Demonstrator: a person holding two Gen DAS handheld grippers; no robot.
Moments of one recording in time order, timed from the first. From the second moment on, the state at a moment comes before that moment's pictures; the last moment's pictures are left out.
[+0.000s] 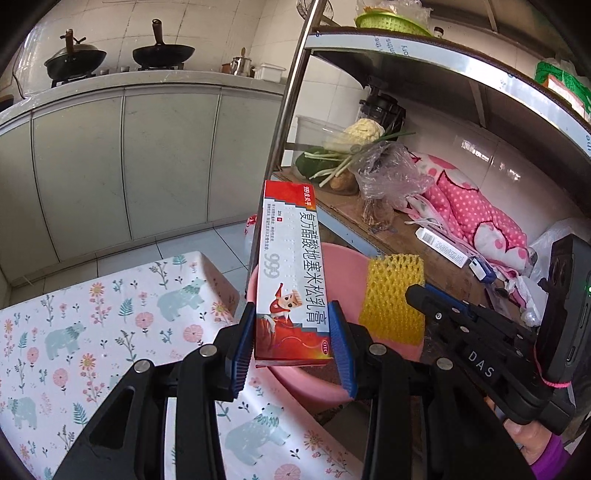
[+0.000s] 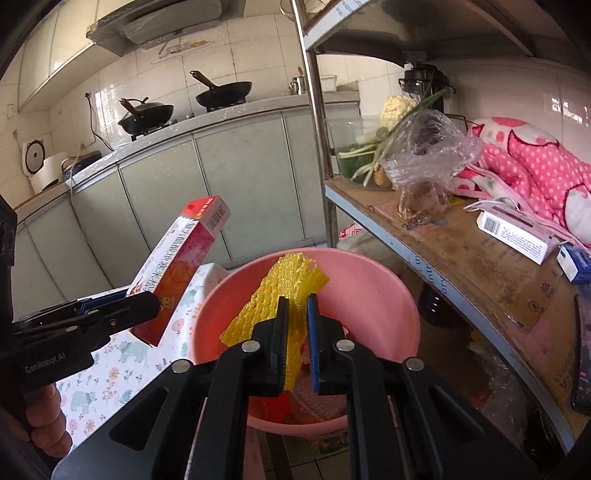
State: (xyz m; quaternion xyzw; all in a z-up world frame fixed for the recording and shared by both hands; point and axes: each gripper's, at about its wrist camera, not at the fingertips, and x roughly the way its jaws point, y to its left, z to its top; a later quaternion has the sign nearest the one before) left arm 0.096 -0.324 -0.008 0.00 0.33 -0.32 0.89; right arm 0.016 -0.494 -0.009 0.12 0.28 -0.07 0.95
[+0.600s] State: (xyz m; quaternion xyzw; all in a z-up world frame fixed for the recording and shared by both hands) left arm 0.115 -0.379 -0.053 0.04 0.38 -0.33 0.86; right arm 0.028 -0.506 -0.039 0.11 0.32 -0.10 0.94
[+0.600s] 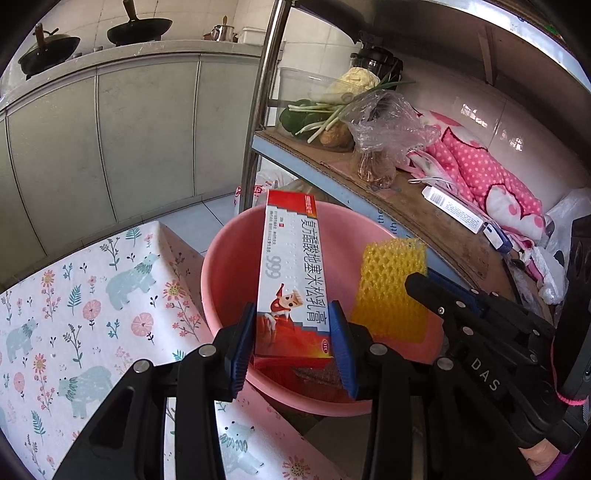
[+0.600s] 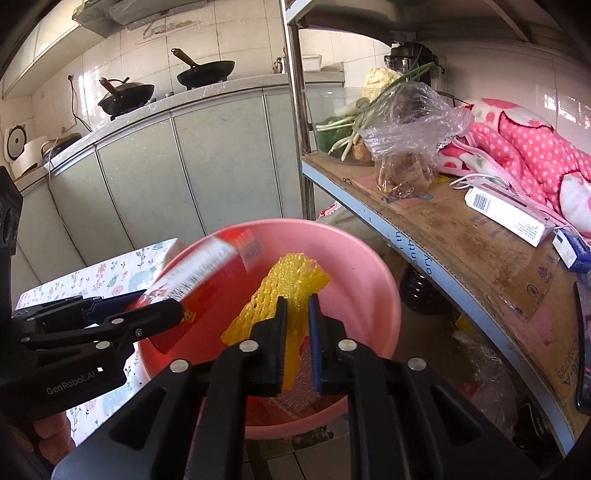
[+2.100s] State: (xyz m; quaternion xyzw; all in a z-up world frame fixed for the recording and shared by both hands) left arm 0.058 -0.350 0.009 0.03 0.31 -0.35 0.89; right arm -0.013 -0.463 0.004 0.08 0.29 -0.07 0.95
